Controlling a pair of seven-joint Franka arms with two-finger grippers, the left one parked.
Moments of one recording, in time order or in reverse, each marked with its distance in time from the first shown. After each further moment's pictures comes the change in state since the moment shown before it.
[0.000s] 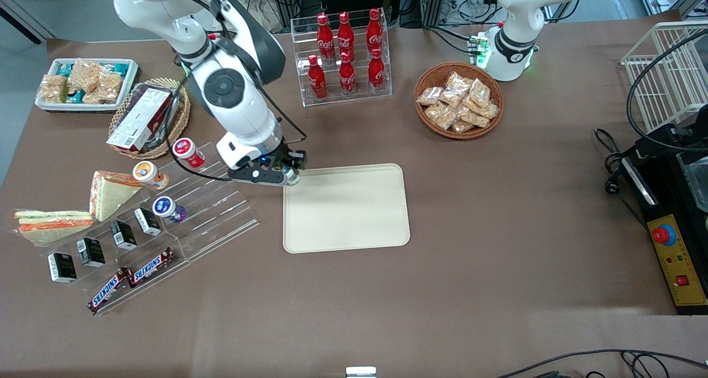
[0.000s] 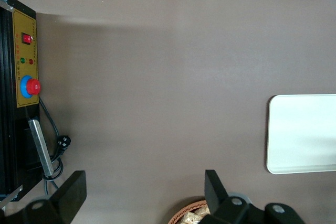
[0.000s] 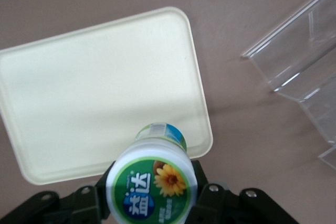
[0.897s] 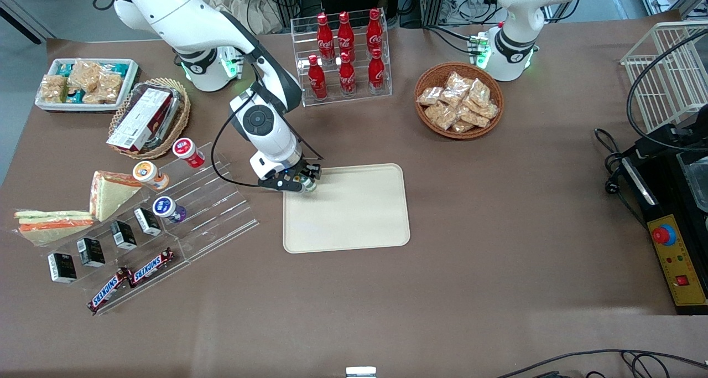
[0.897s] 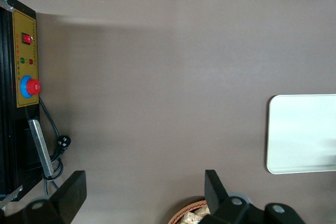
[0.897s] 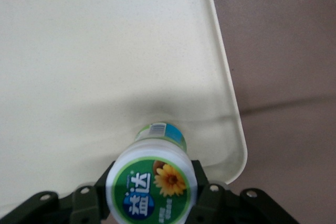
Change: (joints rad) arm 0.041 0.192 -0.003 -0.167 -0.011 0.372 0.065
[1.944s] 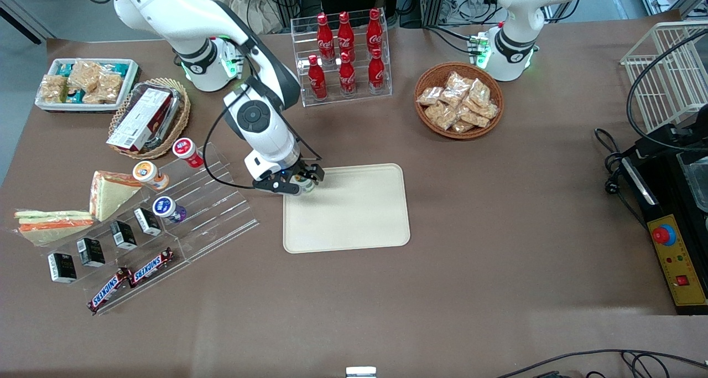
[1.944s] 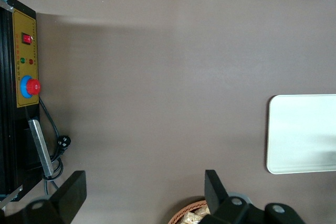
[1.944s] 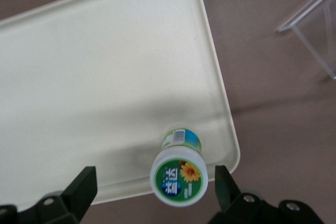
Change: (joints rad) arm -0.006 -0.101 -0.007 0.147 -0.008 -0.250 0.007
